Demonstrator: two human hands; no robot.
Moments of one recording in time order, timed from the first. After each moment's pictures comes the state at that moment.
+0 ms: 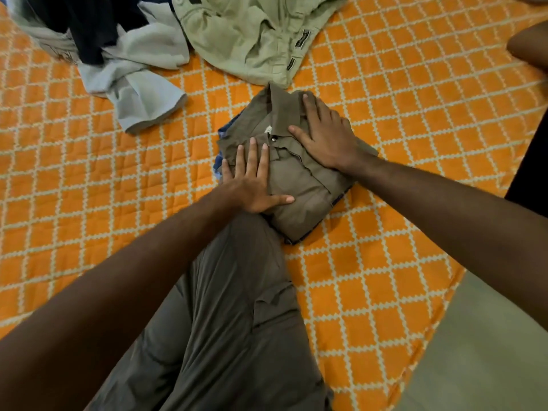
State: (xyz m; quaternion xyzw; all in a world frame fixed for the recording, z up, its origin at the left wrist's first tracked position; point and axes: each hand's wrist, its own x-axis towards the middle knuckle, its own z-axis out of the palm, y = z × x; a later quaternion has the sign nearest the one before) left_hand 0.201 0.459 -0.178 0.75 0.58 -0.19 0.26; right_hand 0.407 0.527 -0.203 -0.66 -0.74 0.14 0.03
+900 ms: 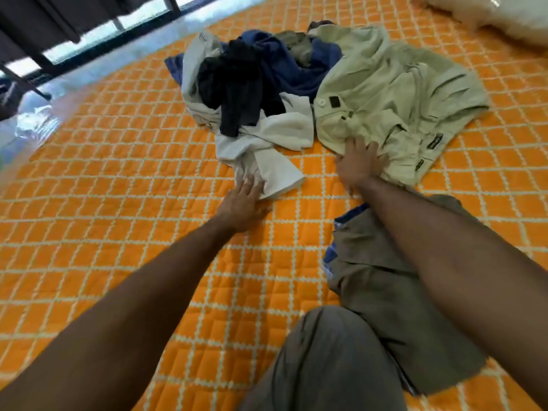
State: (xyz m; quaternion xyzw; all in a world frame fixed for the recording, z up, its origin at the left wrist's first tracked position) left_hand -0.057 0.603 -0.237 0.71 0.67 -0.08 0.17; right_hand 0.217 0.724 -0.225 -0.72 -0.69 0.11 0.03
